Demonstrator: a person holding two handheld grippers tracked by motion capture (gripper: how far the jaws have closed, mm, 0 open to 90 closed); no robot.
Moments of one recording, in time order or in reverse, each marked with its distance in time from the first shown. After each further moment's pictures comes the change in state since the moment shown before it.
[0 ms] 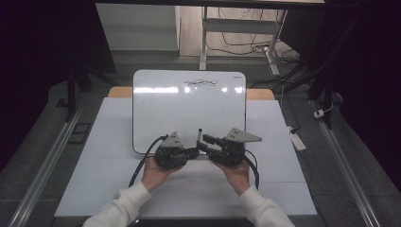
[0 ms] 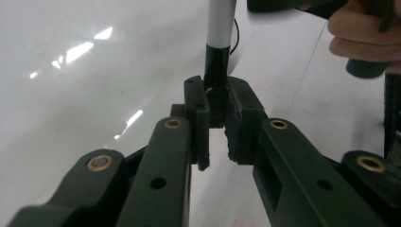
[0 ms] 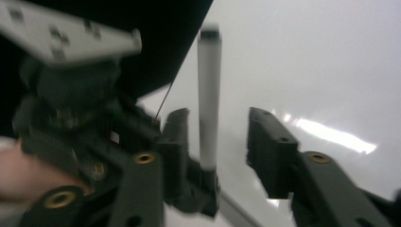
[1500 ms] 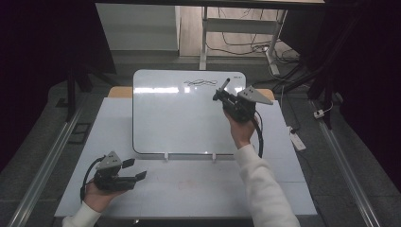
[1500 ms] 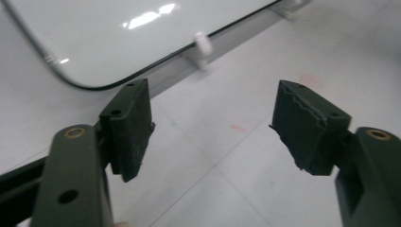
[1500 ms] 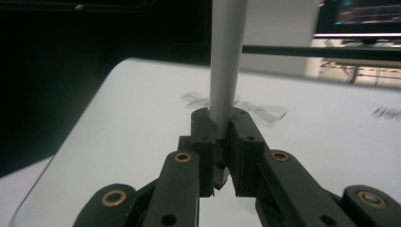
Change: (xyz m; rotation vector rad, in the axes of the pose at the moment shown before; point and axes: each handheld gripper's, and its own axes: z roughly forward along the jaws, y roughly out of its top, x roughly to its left) left arm 0.023 -0.110 -0.122 0.022 0.221 -0.190; right arm -0.080 0.088 0.018 -0.237 -0.325 -0.105
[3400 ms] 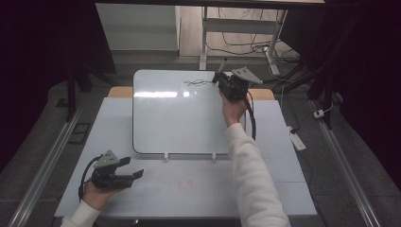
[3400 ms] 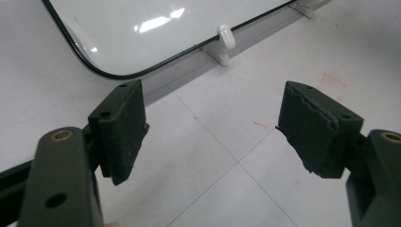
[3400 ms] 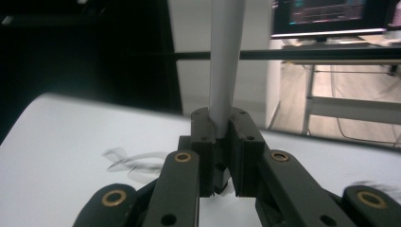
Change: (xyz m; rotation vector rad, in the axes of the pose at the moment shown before) left arm 0.013 -0.006 0.002 -0.004 0.019 -0.021; right arm -0.027 0.014 0.062 -0.007 -0.136 0.065
